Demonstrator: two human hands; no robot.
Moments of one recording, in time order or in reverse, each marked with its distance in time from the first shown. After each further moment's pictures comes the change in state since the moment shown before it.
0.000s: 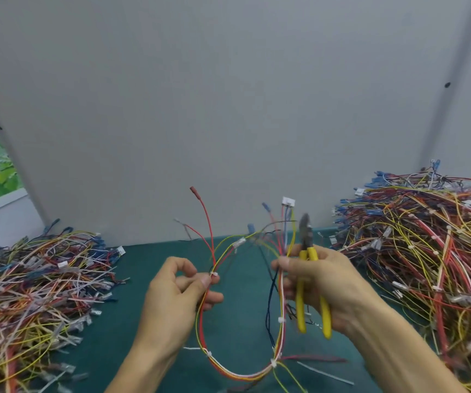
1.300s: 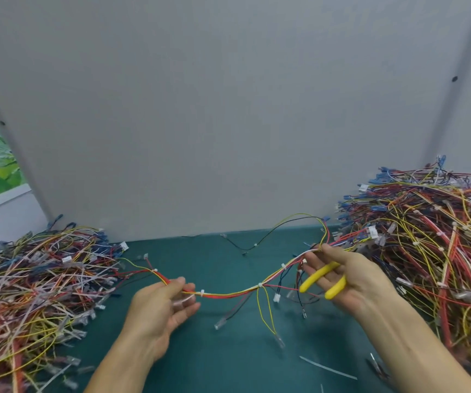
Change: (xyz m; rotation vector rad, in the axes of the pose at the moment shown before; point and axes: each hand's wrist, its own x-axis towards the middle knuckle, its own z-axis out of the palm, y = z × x) left_hand 0.016 -0.024 -0.023 -0.318 0.220 -0.481; right_hand 0.032 0.009 -0.032 0.460 0.280 0.133
